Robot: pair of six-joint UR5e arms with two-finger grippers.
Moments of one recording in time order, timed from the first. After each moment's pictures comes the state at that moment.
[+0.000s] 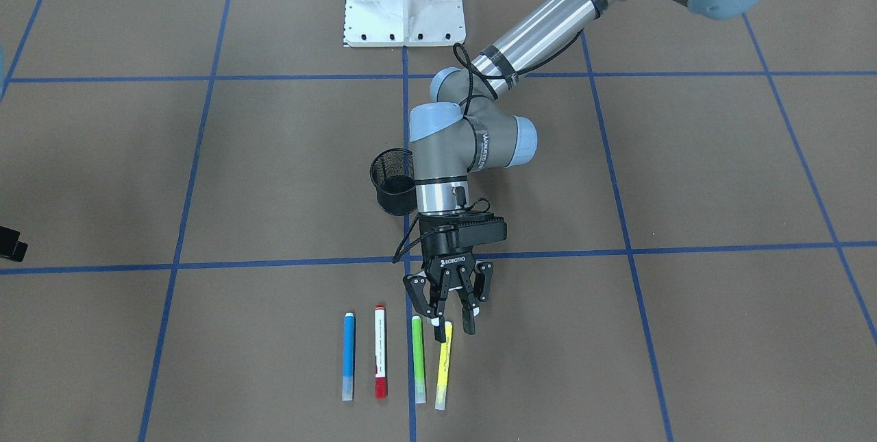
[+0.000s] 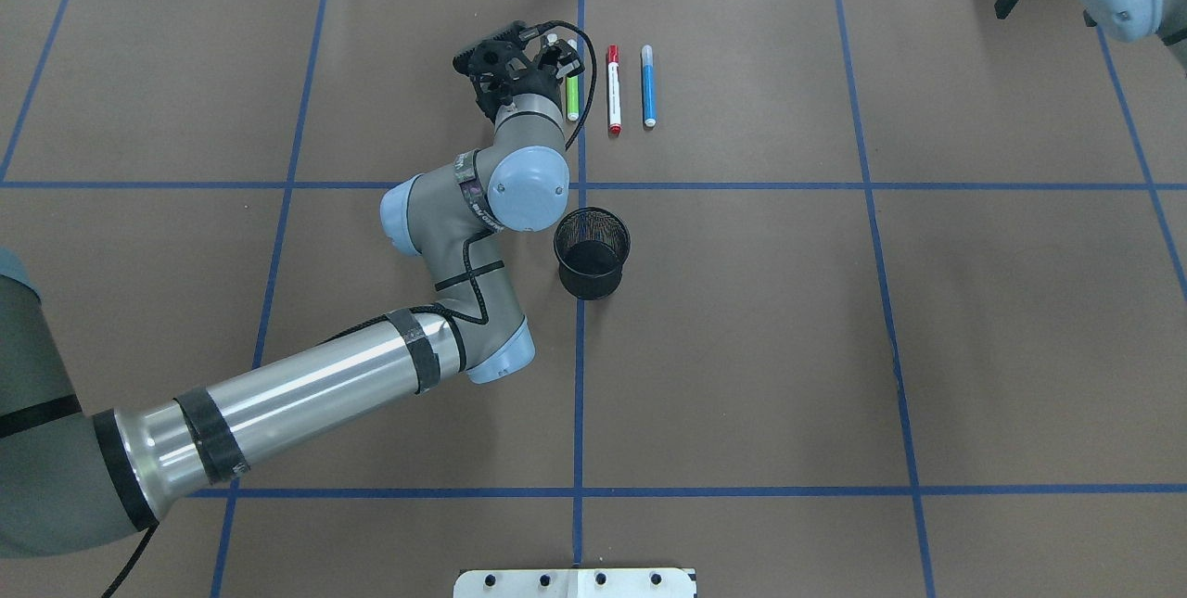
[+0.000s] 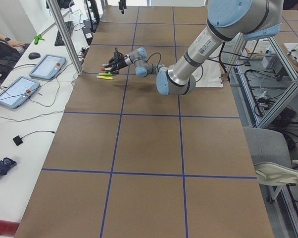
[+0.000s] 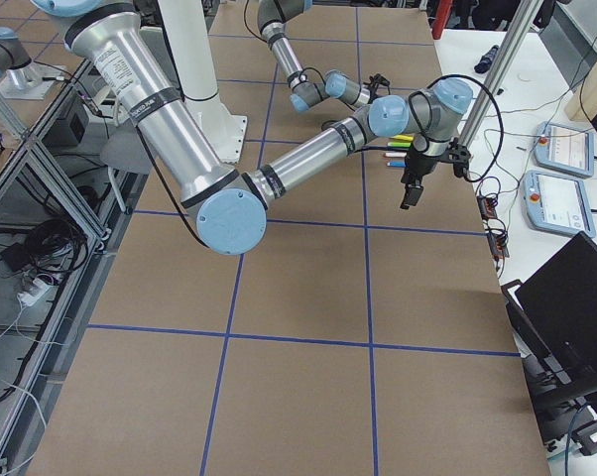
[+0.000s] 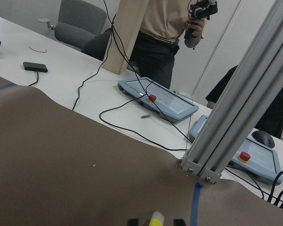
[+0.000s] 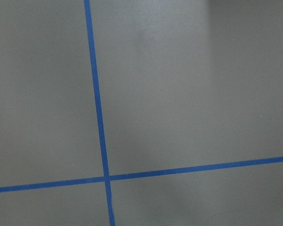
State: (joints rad) left arm -0.54 -2.58 -0.85 -2.39 -0.90 -1.56; right arm 1.29 -0.98 1.54 -1.96 2.33 0.43
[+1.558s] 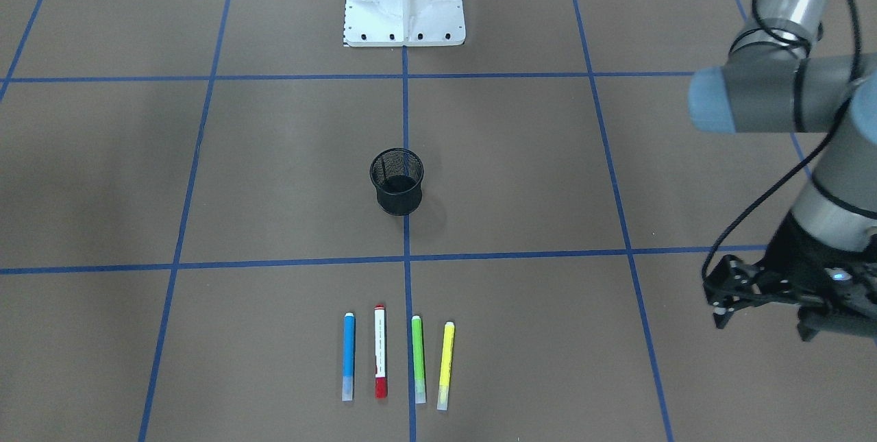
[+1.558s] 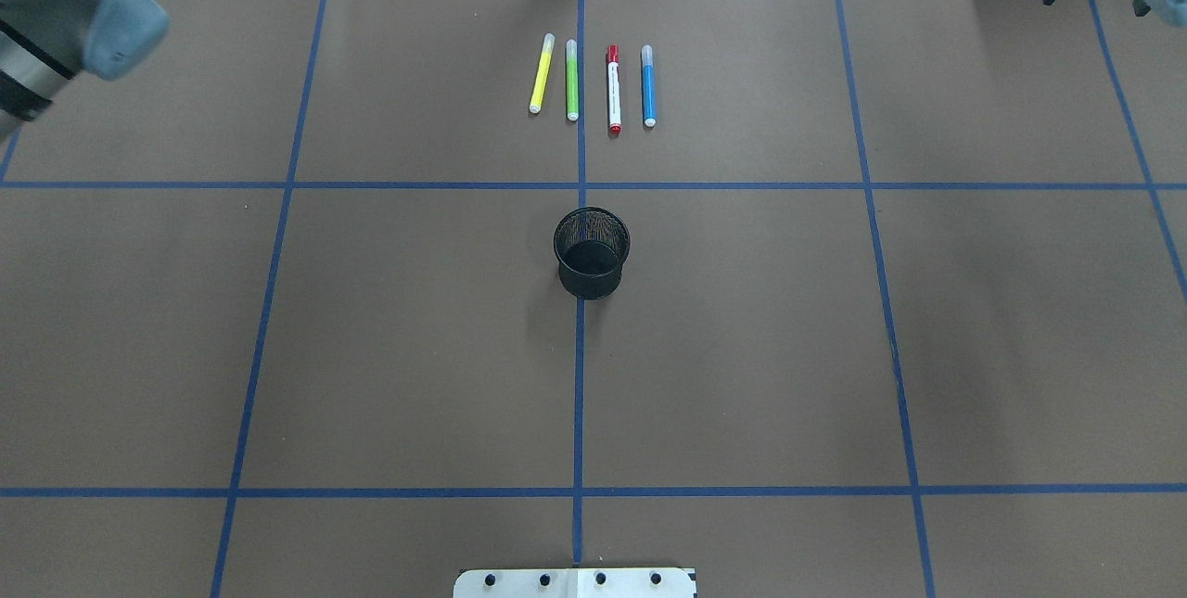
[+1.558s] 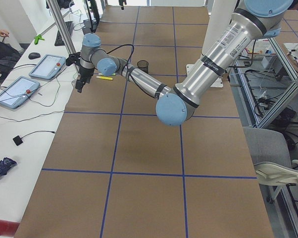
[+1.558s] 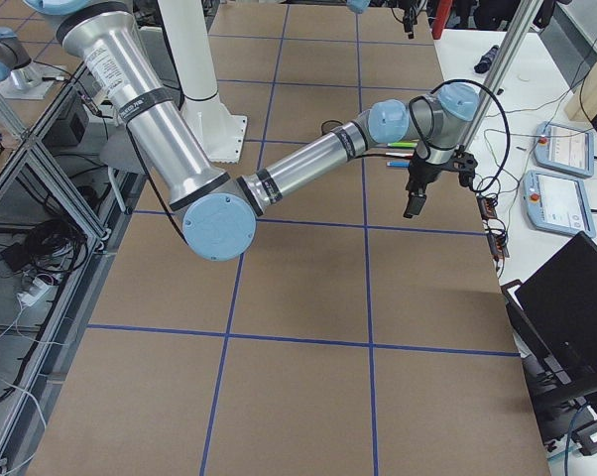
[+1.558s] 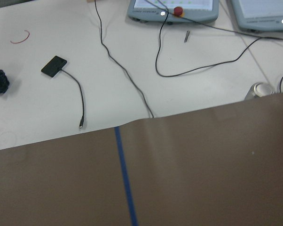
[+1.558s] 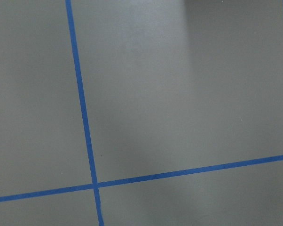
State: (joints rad) left arm -1.21 -2.23 -1.43 -1.70 -2.04 -0.35; right arm 1.35 -1.02 1.55 -1.96 2.34 0.43
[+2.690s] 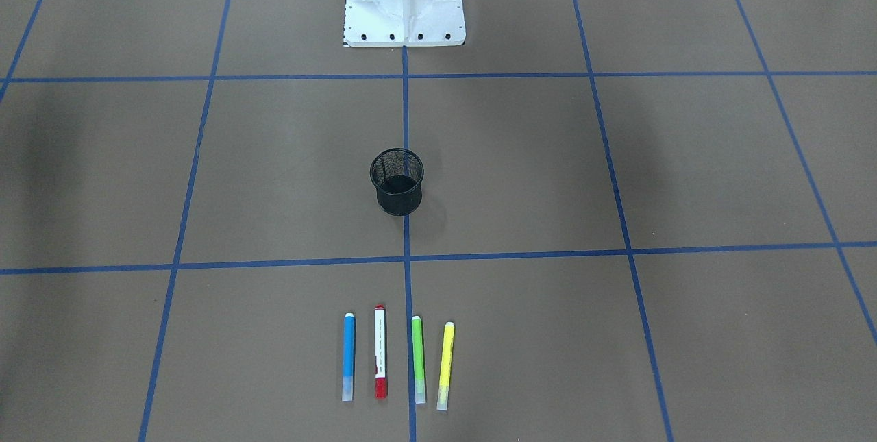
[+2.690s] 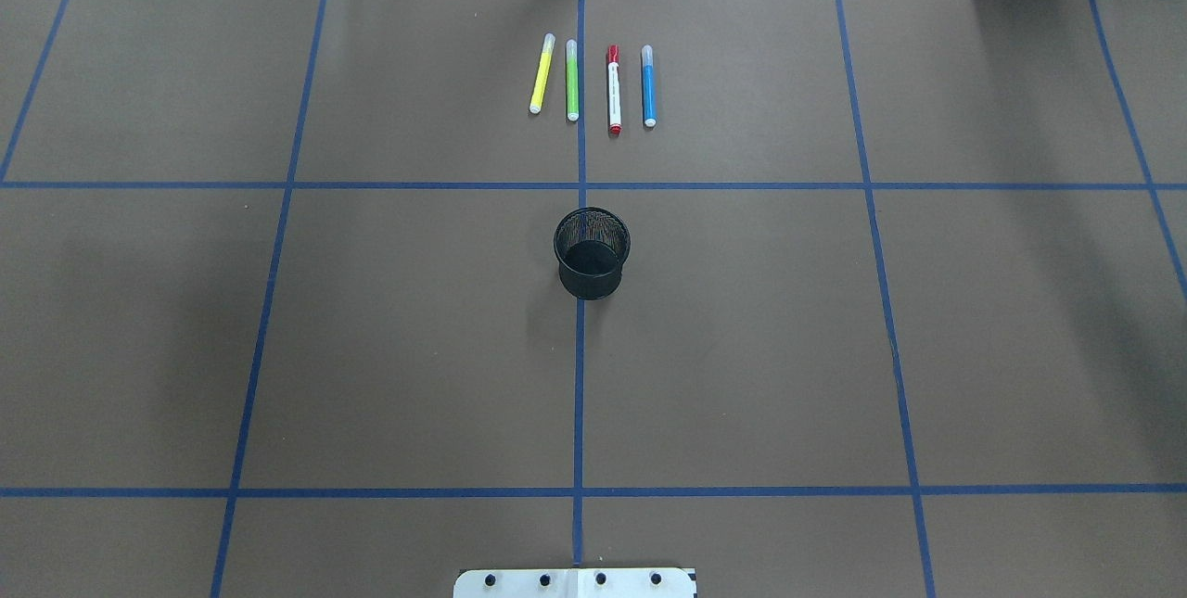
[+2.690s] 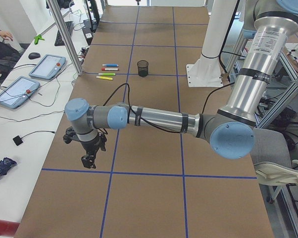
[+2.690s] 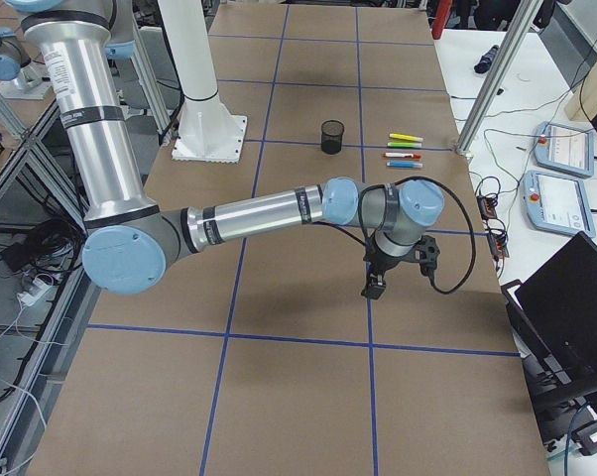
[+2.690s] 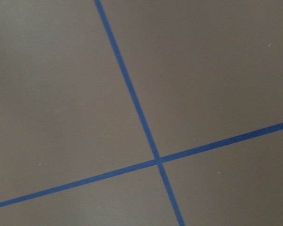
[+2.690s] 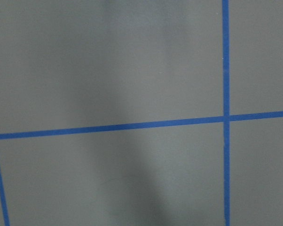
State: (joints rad) left arm -1.58 -1.88 -1.34 -1.45 -2.25 0.26; right arm 1.52 -1.37 1.59 -1.95 2.38 0.02
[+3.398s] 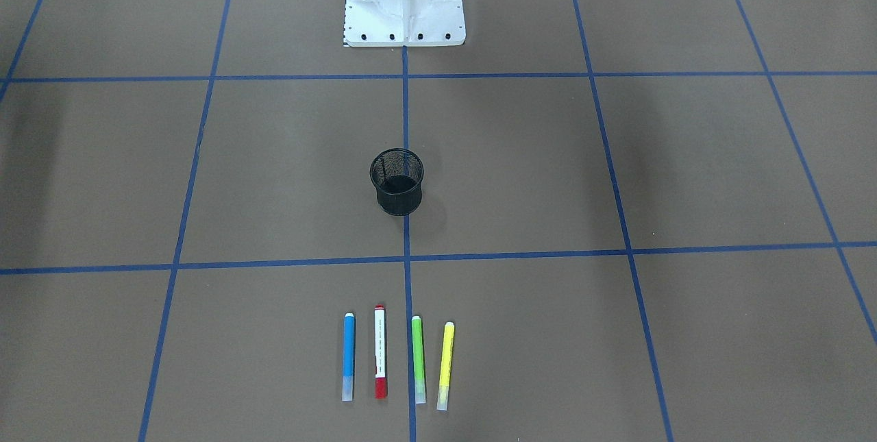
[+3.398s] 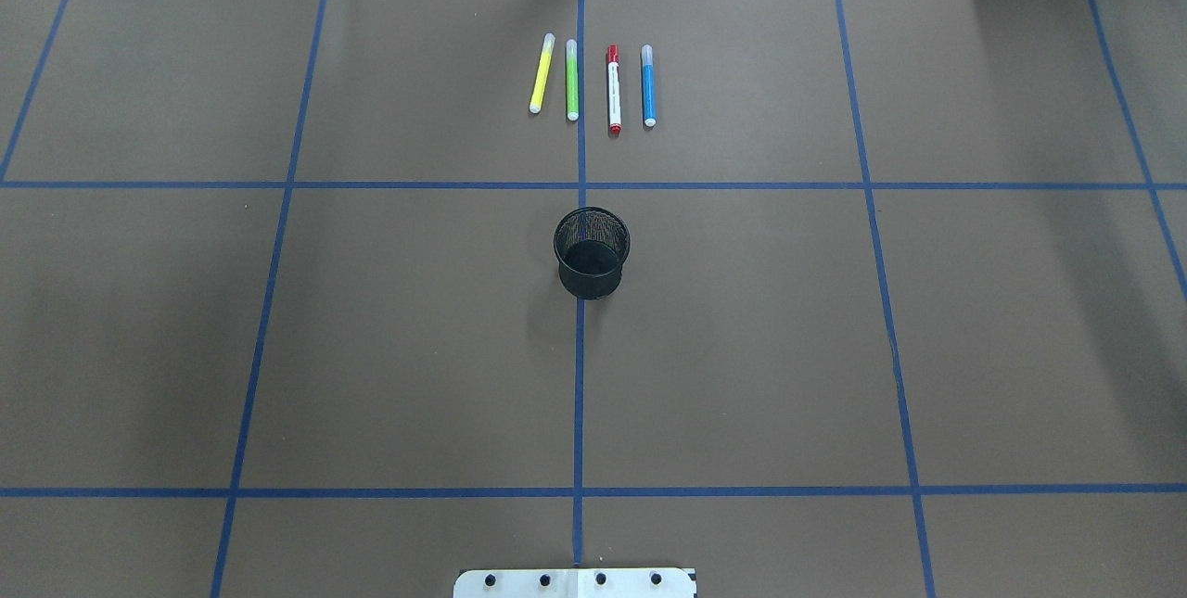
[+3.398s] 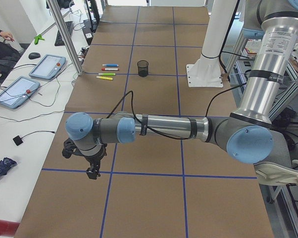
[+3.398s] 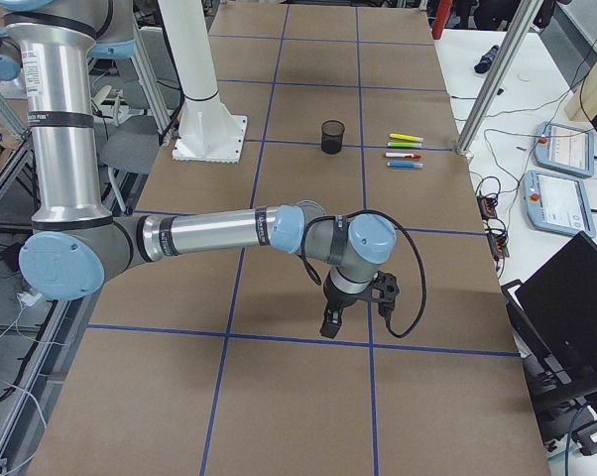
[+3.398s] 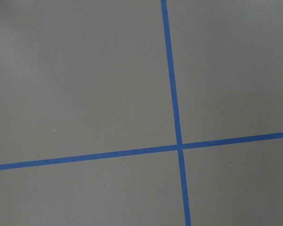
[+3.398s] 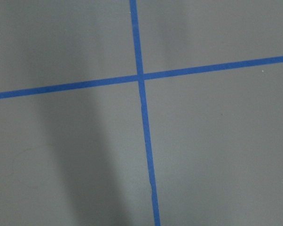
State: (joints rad) left arm -1.66 -1.81 -1.42 -1.45 -2.36 0.19; right arm 1.57 -1.54 1.70 -1.94 2.30 0.01
